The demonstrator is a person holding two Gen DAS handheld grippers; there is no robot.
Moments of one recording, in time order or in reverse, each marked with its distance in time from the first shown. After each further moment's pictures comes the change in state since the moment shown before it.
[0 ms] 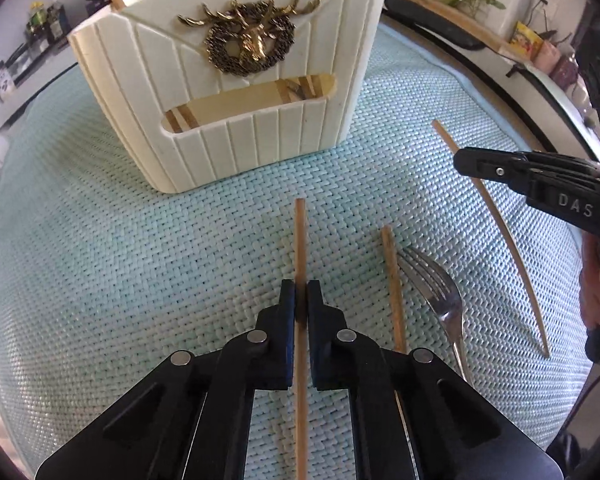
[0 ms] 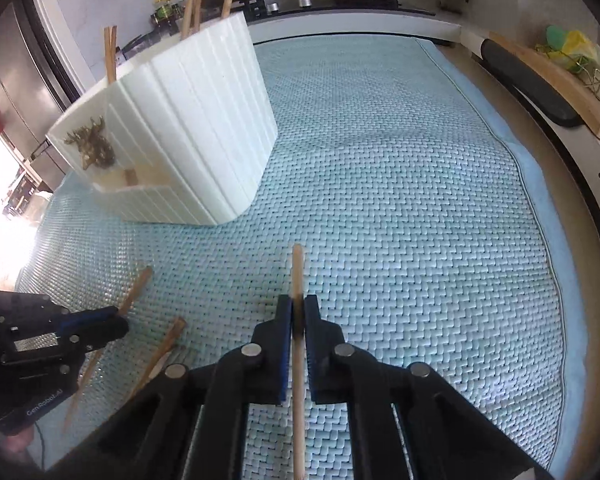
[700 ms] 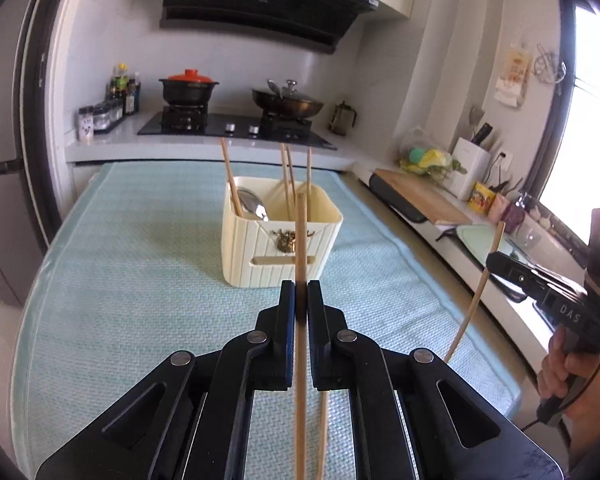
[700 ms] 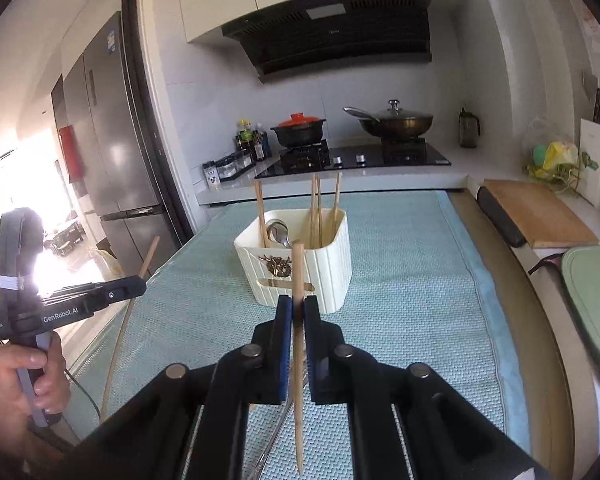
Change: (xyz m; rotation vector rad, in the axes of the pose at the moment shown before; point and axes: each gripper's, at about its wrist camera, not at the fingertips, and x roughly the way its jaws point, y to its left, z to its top) left arm -0.197 0.035 -0.056 -0.182 -0.550 -0.081; right arm -0.210 0.066 -0.061 -0.145 -0.471 0.089
